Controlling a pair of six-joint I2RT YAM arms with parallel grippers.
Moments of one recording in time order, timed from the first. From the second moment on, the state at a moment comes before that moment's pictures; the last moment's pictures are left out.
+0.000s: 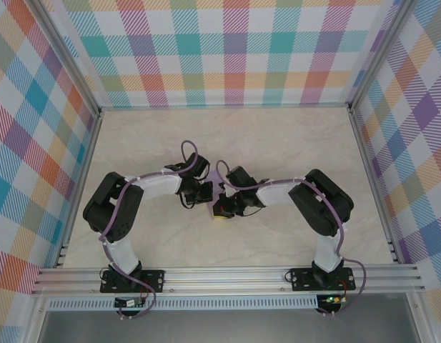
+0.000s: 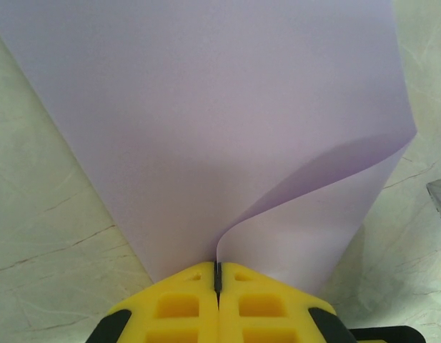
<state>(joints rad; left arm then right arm) -0.56 1.79 1.02 -0.45 0.24 -0.65 0.78 1.89 0.94 -0.06 -0.62 0.82</state>
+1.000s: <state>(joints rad) -0.56 1.79 1.03 -0.45 0.24 -0.65 0.67 1.84 0.96 -0.06 -0.58 0.83</state>
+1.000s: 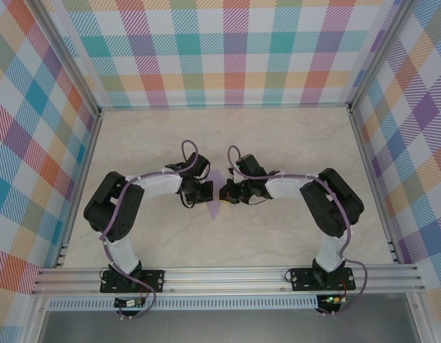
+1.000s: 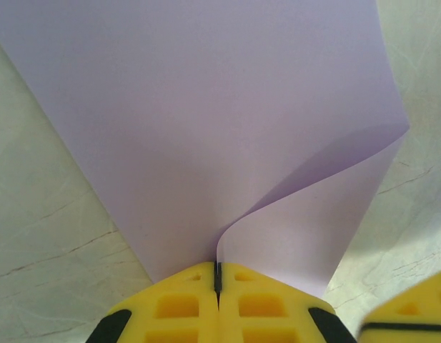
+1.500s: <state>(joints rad) -0.56 1.81 1.05 -0.45 0.24 -0.63 0.67 1.91 1.00 -0.10 -0.58 0.81</state>
